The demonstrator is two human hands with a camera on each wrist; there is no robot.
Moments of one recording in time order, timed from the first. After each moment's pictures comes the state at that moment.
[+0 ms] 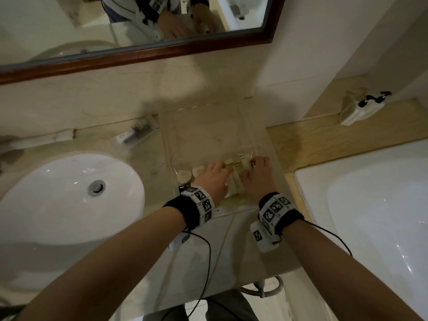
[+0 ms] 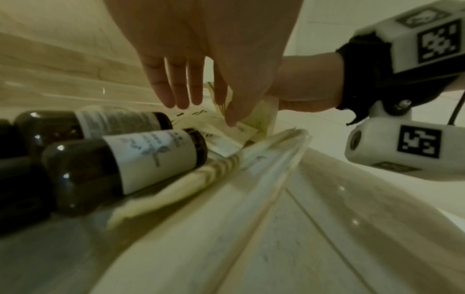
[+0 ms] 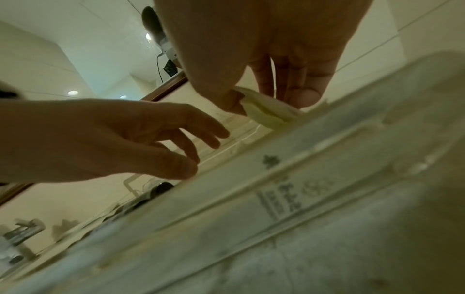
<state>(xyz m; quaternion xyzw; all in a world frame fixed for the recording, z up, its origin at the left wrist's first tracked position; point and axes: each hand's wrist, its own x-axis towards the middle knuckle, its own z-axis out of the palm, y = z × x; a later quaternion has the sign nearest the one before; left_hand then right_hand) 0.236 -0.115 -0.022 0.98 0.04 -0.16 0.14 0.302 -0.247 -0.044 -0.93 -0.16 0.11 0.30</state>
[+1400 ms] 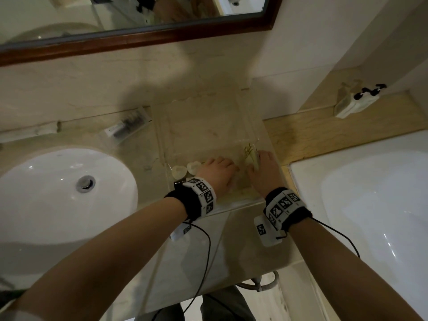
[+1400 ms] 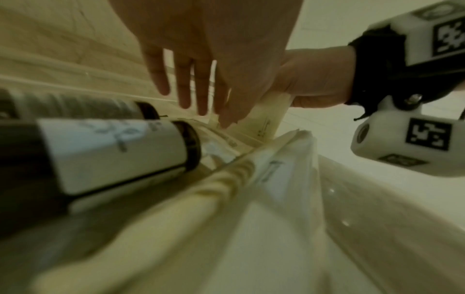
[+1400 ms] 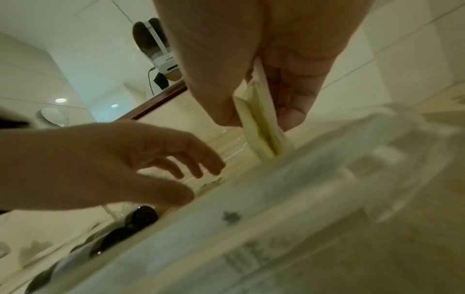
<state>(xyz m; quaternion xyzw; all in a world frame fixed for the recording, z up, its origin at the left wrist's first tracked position) 0.250 -0.117 -0.033 0.98 -0.06 -0.14 0.11 0.311 -0.259 -0.028 -0.93 -0.13 0.17 0.30</state>
